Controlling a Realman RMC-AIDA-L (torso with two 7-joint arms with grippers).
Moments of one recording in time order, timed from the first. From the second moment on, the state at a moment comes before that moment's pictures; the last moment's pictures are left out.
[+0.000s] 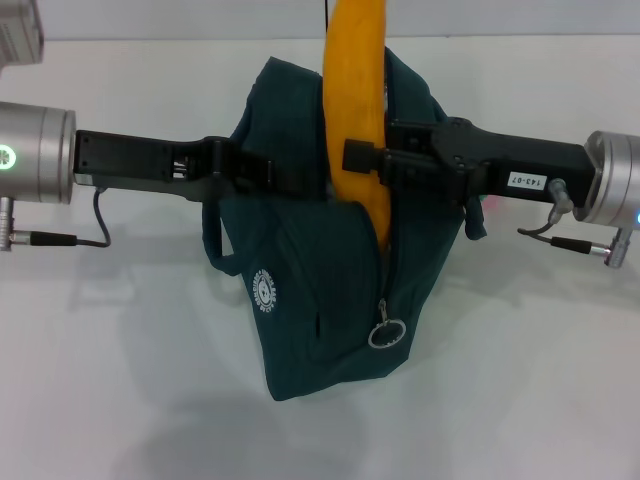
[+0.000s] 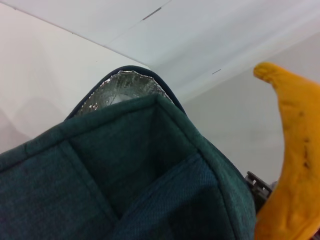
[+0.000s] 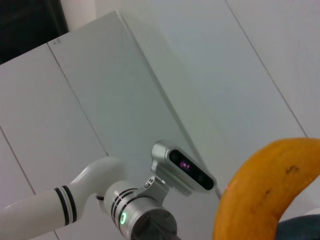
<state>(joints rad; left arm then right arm) -0.62 -2.02 0.82 0.81 1.93 1.77 -2.42 0.65 2.02 -1.35 -0.48 -1.16 -1.52 1.48</state>
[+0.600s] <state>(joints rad) -0.62 -2.02 0.82 0.81 1.93 1.77 -2.42 0.61 2.02 -1.31 -0.50 -1.15 -1.51 1.47</state>
